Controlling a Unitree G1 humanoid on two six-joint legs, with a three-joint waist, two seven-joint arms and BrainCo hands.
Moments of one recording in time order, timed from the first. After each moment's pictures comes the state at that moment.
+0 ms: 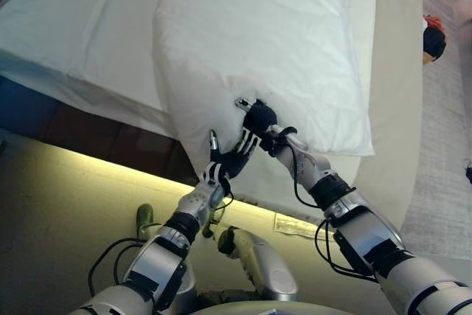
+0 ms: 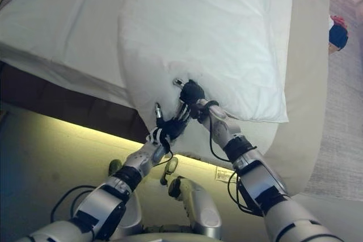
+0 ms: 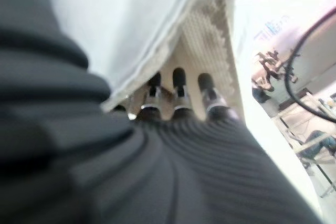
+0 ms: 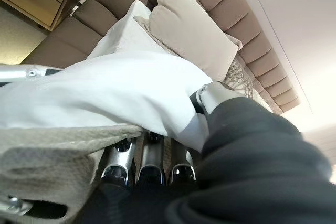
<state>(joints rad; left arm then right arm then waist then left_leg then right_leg) -0.56 0.04 -0.34 0.90 -1.95 0.17 -0.35 -0.79 -0.20 0.45 0.68 1.05 0.04 0.20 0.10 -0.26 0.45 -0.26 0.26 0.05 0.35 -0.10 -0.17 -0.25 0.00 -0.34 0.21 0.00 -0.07</state>
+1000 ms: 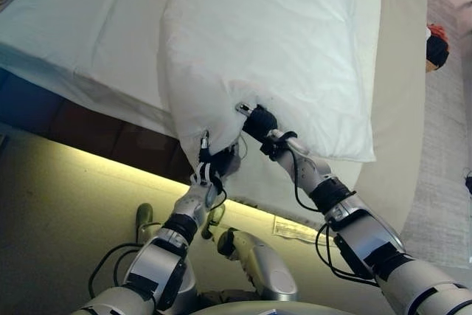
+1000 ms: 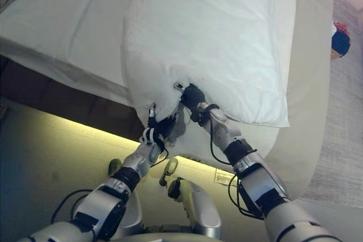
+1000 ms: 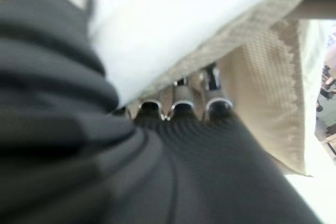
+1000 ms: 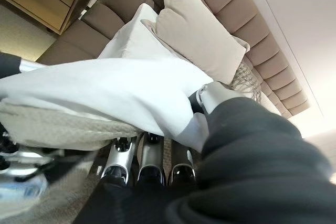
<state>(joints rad) -0.55 0.04 -0.25 0.94 -1.95 0.09 -0.37 -0.76 -0.20 0.45 0.68 1.05 0.04 0.20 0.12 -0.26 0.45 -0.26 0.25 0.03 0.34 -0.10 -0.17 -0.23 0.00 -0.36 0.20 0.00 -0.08</state>
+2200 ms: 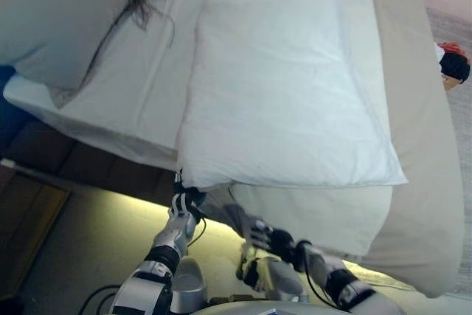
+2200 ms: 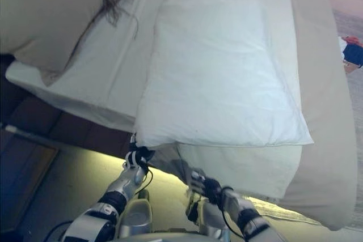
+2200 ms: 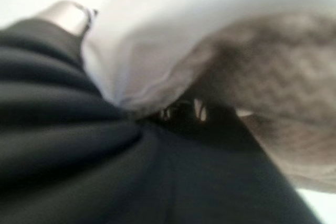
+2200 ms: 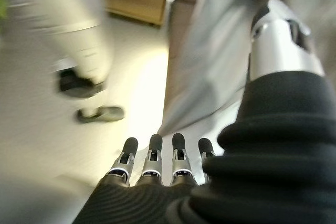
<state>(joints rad) -0.26 0.08 -0.05 0.93 -1.91 0.13 -0.37 -0.11 -0.18 0.31 0.99 0.65 0.20 0.42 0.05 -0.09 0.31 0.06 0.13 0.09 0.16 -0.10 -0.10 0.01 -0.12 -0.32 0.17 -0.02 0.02</state>
